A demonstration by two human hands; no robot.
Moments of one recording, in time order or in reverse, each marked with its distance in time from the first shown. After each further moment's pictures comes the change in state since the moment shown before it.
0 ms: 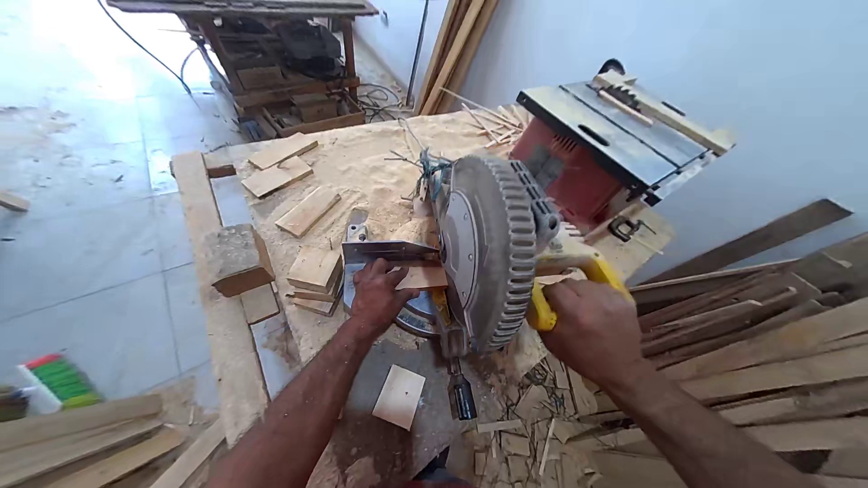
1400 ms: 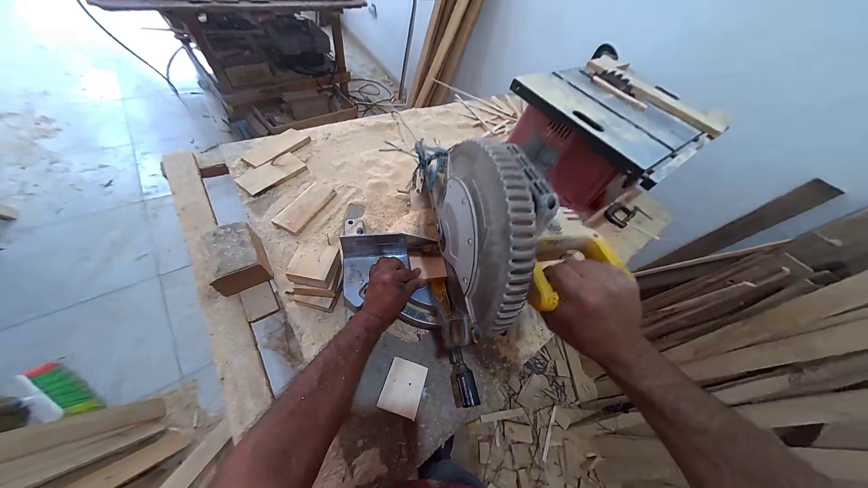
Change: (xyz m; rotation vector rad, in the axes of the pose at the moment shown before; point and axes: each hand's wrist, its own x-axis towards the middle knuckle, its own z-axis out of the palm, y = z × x) left_hand 0.011 -0.001 0.026 -0.239 0.127 0.205; right_hand 0.005 0.002 -0.002 -0.007 0.042 0.025
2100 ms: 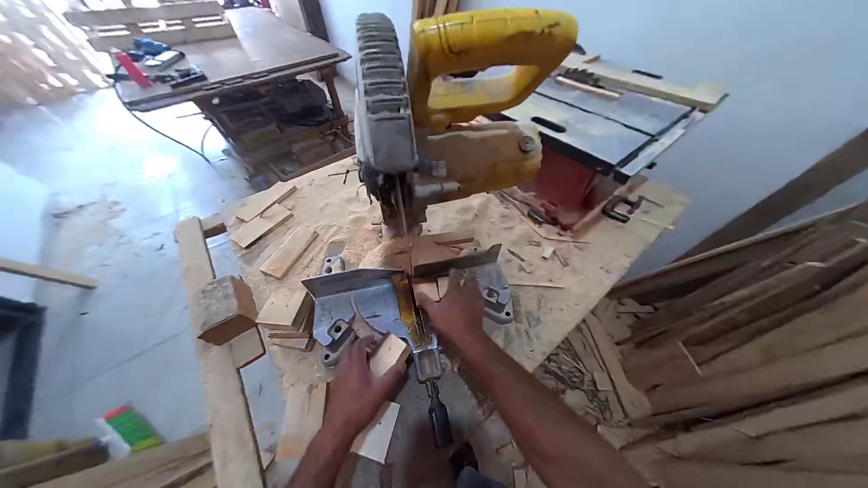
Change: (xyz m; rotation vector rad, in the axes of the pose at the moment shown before) left_hand -0.076 0.110 -0.037 -0.009 -0.263 -0.639; right_hand 0.023 -0.043 0.172 0.561 -0.554 0.779
